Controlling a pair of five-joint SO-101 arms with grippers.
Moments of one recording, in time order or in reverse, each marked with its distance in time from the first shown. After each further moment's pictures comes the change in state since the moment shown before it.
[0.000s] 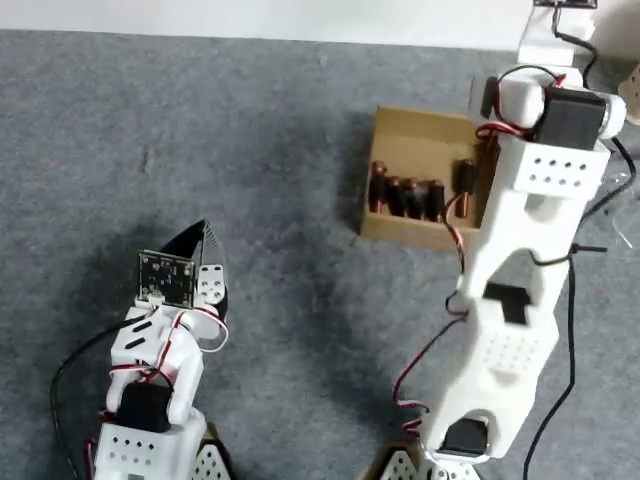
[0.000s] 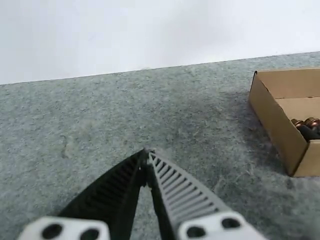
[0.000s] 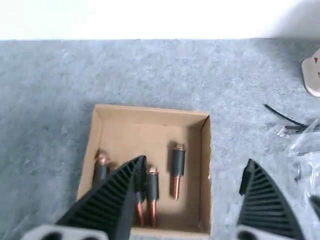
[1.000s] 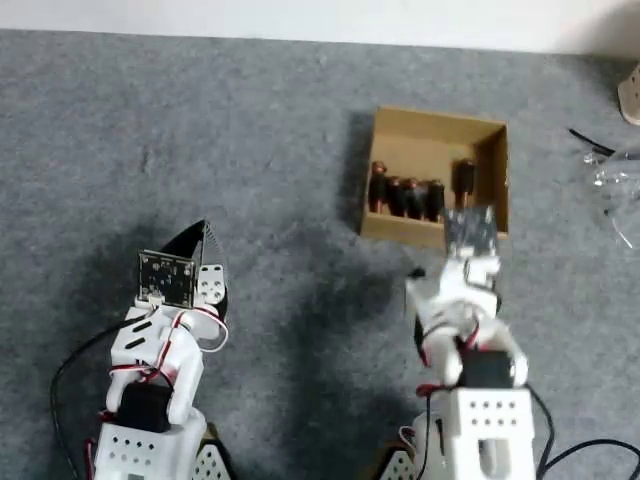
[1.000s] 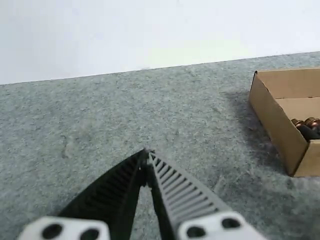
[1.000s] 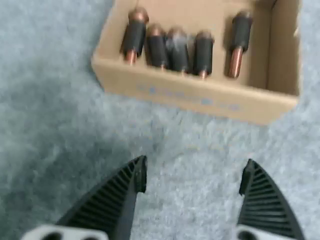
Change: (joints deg) left arm 0.0 0.0 0.0 0.0 0.0; right arm -6.9 -97.1 149.5 -52.6 0.0
